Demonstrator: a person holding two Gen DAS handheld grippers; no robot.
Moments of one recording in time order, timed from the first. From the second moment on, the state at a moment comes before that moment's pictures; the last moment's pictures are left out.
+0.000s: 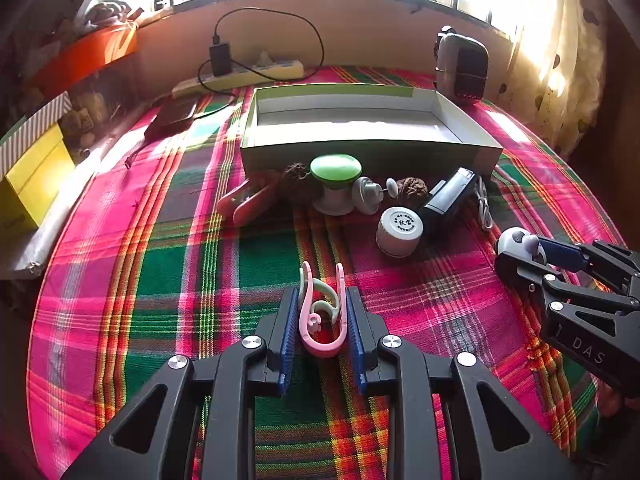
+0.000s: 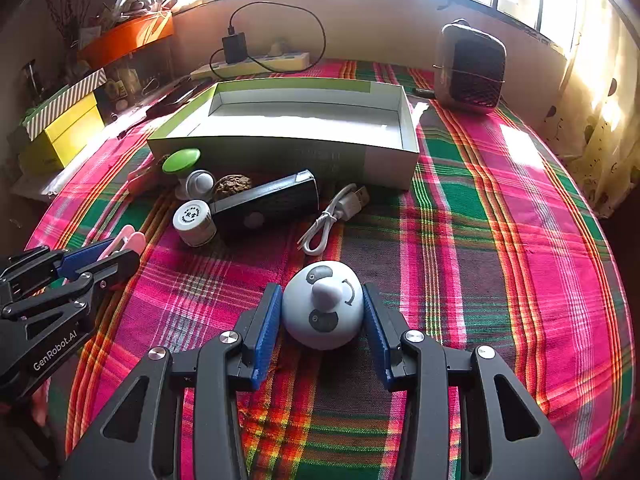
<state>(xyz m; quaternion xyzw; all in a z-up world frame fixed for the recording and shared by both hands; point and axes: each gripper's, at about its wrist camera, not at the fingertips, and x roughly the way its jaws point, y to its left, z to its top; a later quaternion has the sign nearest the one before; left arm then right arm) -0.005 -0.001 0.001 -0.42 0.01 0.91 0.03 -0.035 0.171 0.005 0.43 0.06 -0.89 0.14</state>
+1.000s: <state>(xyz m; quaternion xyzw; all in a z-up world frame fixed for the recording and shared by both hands) -0.045 0.002 0.046 -0.38 -0.01 0.92 0.06 -0.067 0.170 0.053 0.38 0.06 -0.91 0.15</state>
